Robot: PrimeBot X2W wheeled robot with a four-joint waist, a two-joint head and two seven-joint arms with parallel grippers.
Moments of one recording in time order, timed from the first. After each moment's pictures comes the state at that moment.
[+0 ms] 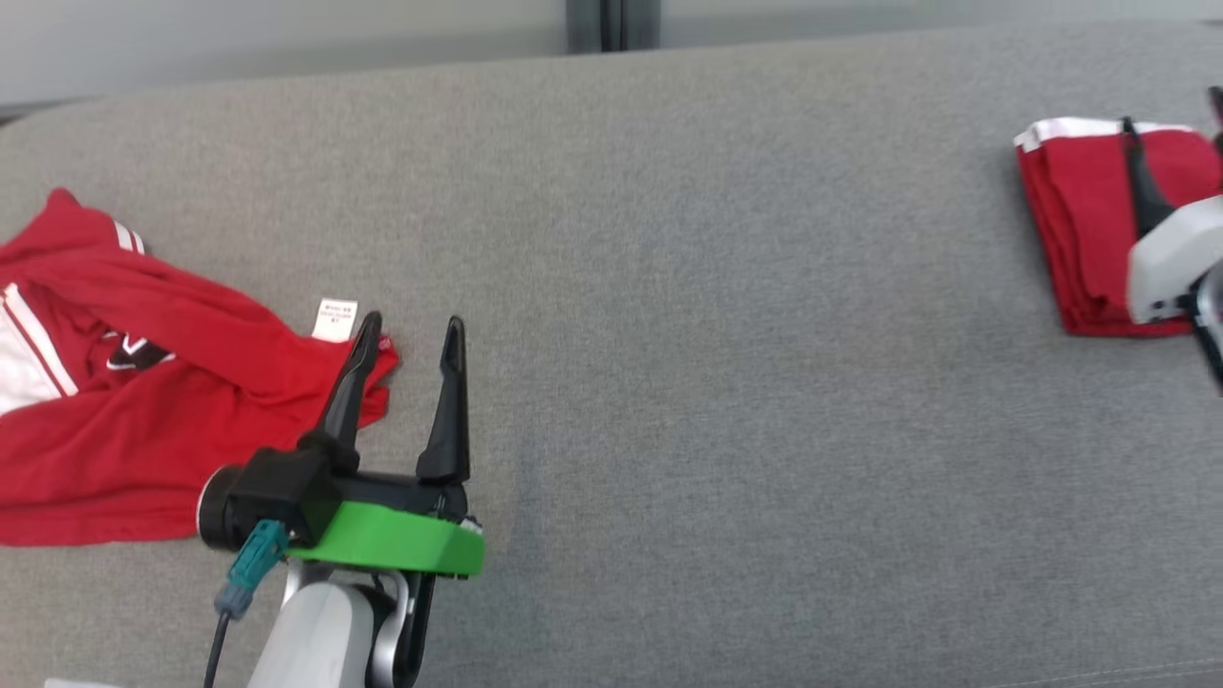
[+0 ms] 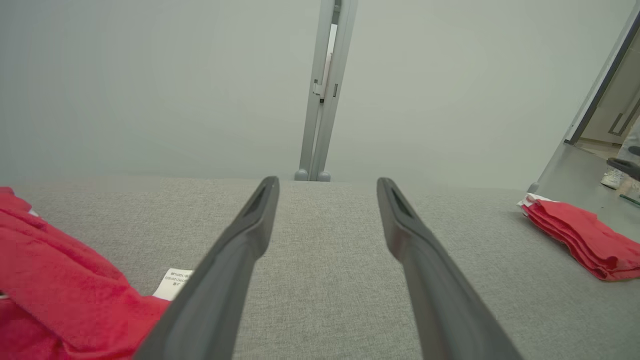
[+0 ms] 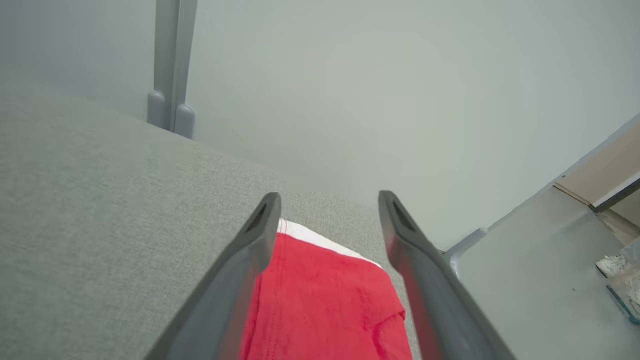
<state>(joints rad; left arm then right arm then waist) -0.20 0.05 -0.24 0.10 -0.29 -0.05 -0.26 -0.82 -0.50 0.23 0.91 0.07 0.13 -0.26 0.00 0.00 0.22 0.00</state>
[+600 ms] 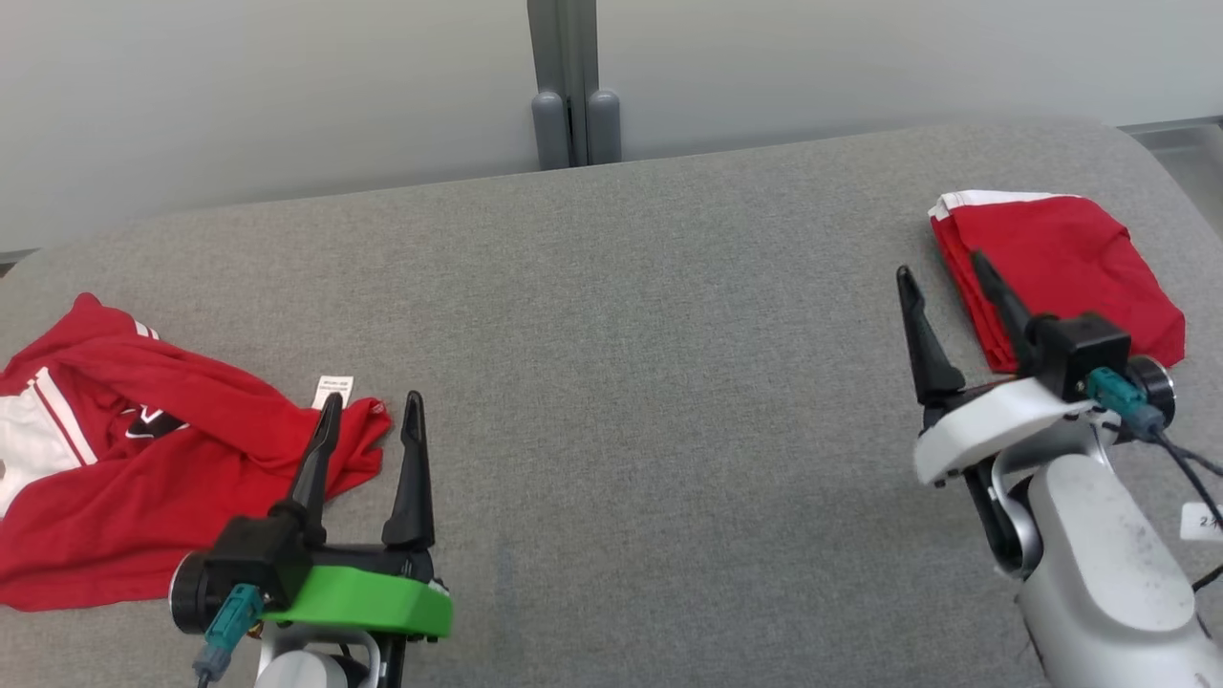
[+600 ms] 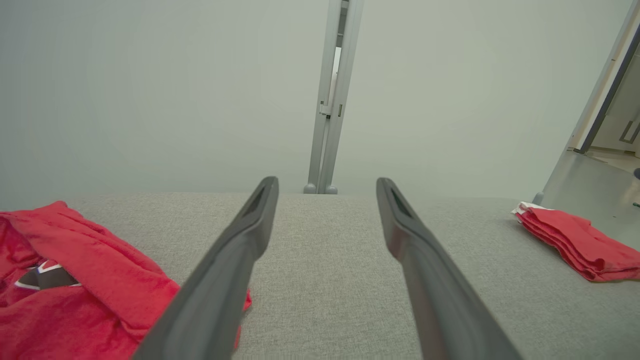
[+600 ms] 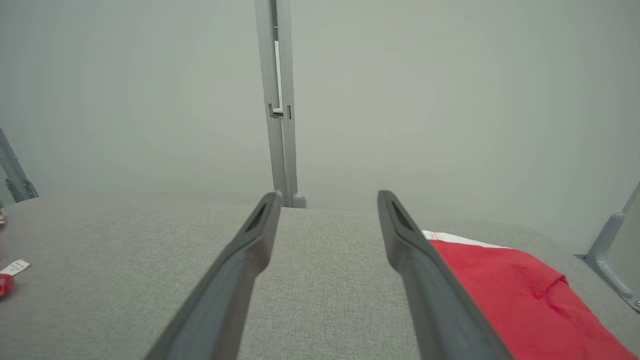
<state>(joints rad) -0.07 0.05 -0.16 0.11 -0.27 -0.05 -0.26 -0.42 -0.19 0.12 0.47 0.20 0.13 -0.26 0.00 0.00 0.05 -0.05</state>
